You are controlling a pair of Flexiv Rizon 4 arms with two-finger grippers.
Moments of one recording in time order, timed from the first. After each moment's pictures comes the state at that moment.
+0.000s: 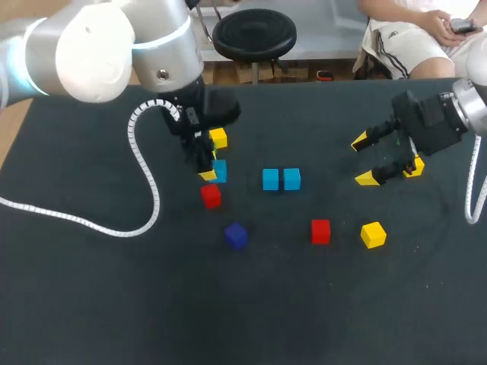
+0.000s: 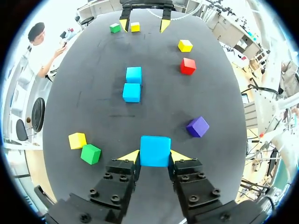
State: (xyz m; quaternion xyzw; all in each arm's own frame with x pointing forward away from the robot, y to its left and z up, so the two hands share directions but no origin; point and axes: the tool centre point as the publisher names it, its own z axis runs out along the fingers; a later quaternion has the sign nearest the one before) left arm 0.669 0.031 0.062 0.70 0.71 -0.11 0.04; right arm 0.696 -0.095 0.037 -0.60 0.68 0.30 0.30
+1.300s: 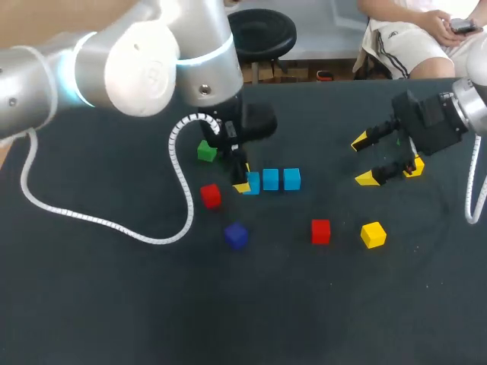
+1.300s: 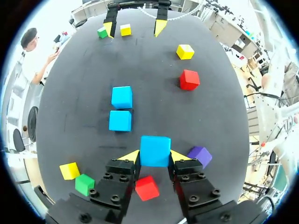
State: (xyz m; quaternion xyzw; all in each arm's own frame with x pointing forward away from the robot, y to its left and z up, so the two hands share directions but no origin) left arm 0.660 -0.031 0.035 0.71 0.70 -0.12 0.03; right arm 0.696 -0.095 0.037 -0.60 0.68 0.30 0.30
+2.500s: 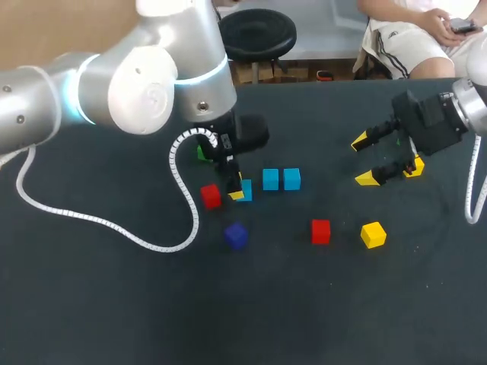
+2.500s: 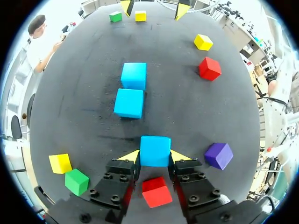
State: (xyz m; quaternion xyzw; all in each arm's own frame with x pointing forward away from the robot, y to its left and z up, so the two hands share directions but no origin) left arm 0.676 -0.014 0.001 0.68 0.72 -0.11 0.03; right arm 0.696 -0.095 0.037 -0.60 0.68 0.30 0.30
